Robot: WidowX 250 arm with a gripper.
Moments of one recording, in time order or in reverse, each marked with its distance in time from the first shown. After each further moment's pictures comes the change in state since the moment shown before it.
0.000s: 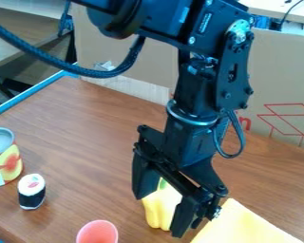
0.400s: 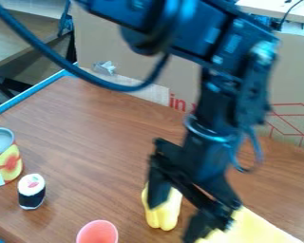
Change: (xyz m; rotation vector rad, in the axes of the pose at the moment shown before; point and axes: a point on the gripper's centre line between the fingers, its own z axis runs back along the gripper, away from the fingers) arm 0.012 -0.024 -0.010 -0.010 0.002 -0.040
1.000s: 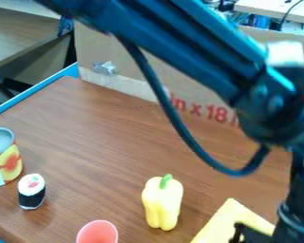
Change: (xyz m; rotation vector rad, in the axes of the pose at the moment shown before) arm 0.024 -0.089 -0.052 -0.137 0.113 -0.047
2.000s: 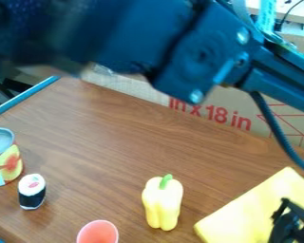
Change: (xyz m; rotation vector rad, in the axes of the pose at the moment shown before) arm 0.101 0.052 0.009 0.151 -0.026 0.042
